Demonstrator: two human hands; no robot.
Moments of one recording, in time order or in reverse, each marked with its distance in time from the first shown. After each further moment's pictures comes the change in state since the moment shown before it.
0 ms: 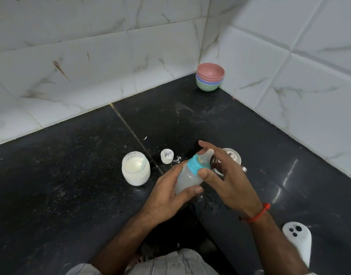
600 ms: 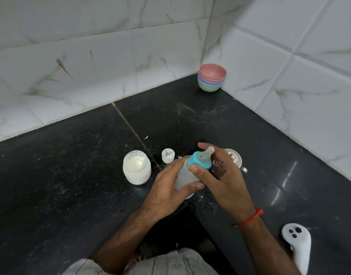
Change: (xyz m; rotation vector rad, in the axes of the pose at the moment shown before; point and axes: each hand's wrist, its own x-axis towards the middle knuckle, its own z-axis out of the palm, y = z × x) left_hand 0.005 0.004 -0.003 0.102 0.045 0.058; right_hand -0.004 -0.003 0.020 0.061 0.141 0.060
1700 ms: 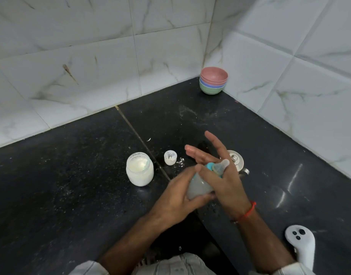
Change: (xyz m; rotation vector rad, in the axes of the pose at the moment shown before) left_hand -0.008 0.014 0.016 0.002 -0.074 0.051; right_hand 0.002 -0.010 0.003 0.337 -0.106 0.067
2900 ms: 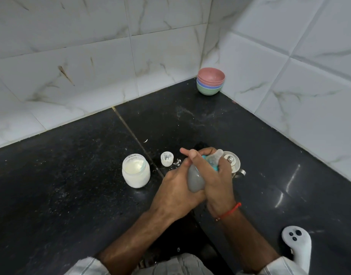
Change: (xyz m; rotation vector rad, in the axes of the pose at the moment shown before) left_hand 0.017 0.038 -0.001 0.130 0.107 -0.172; right_hand 0.011 0.003 0.022 0.102 0.339 0.034
